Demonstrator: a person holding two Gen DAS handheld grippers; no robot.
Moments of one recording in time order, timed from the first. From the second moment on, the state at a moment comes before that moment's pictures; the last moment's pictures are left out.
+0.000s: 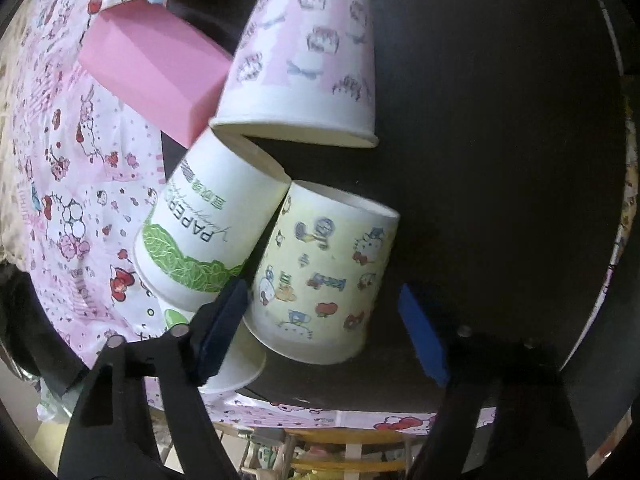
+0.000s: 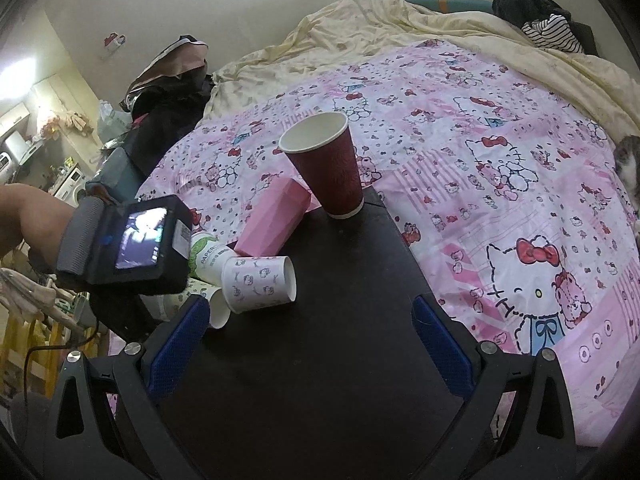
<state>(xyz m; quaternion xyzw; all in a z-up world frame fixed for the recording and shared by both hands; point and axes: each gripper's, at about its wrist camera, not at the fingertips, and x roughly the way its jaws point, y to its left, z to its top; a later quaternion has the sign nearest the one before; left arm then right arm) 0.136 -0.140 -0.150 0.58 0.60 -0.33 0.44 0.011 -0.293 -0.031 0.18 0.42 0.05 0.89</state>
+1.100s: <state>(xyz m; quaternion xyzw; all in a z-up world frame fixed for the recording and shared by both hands) 0.060 -0.027 -0.143 -0.18 0.77 -0.06 0.60 0.003 -0.278 -0.034 0.16 0.43 0.07 0.89</state>
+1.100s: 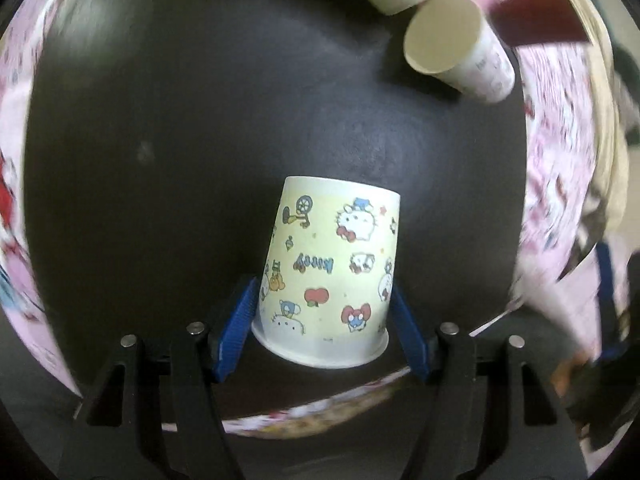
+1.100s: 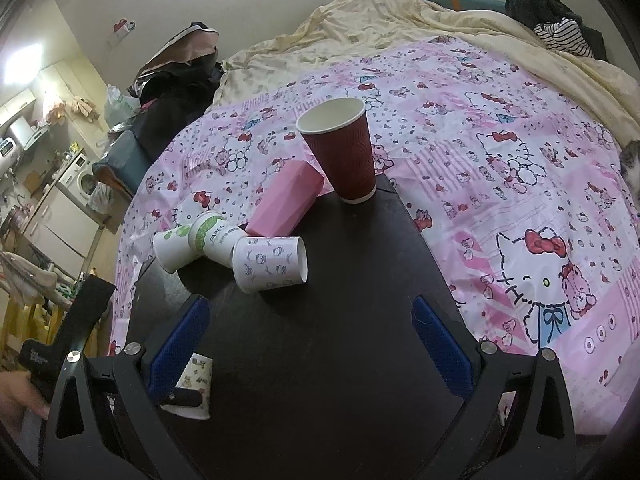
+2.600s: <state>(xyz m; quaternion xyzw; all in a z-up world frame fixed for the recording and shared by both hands) 0.039 -0.003 -0.088 -0.18 0.70 -0.09 0.68 0.006 -0.279 -0.043 0.17 0.45 0.09 0.87</state>
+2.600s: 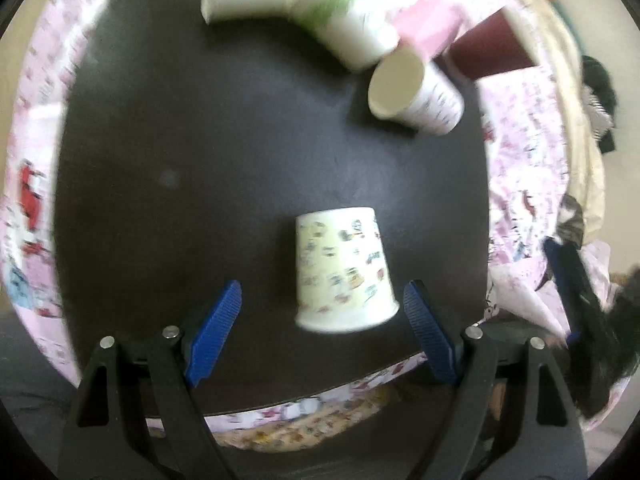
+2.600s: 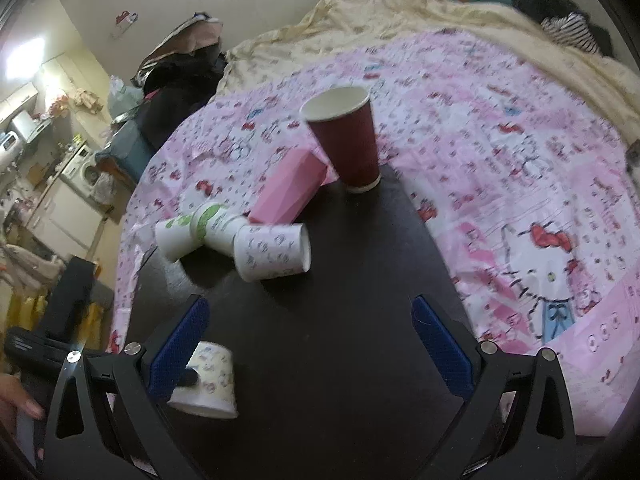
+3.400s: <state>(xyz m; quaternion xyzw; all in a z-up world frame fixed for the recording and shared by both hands) 0.008 0.034 -0.072 -0.09 0.58 -0.05 0.81 0.094 -0.167 -0.129 -0.04 0.72 0.19 0.66</state>
